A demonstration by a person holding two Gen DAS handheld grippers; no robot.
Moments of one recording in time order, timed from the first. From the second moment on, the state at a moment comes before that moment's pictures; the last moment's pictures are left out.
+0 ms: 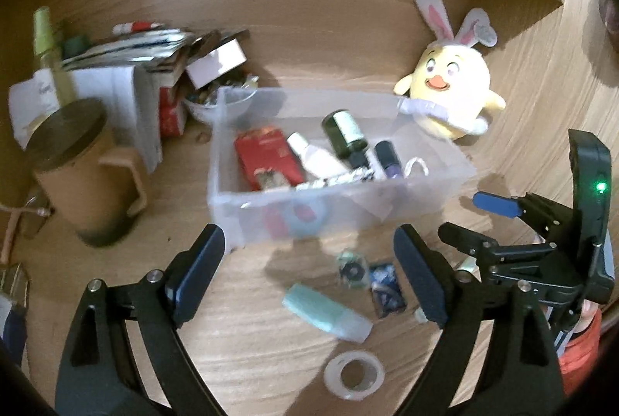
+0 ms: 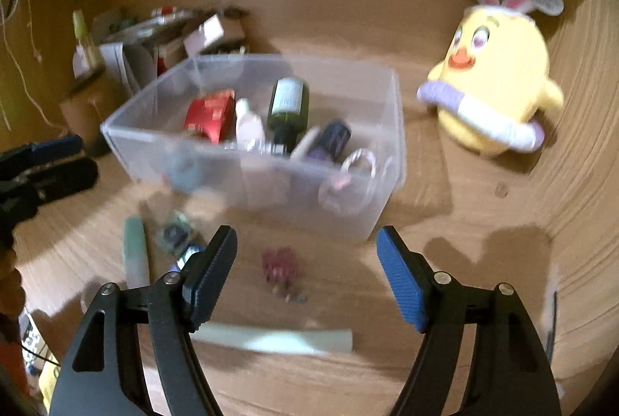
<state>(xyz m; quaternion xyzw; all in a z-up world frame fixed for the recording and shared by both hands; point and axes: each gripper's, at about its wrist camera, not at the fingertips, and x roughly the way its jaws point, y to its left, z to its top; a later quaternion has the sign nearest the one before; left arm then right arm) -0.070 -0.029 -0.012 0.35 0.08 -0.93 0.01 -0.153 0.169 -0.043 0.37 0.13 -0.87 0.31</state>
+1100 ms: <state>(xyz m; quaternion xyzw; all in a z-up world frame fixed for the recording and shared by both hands) -0.007 0.003 -0.075 0.42 0.07 -0.90 -0.01 -0.147 0.146 -0.074 0.40 0.17 -0.84 0.32</state>
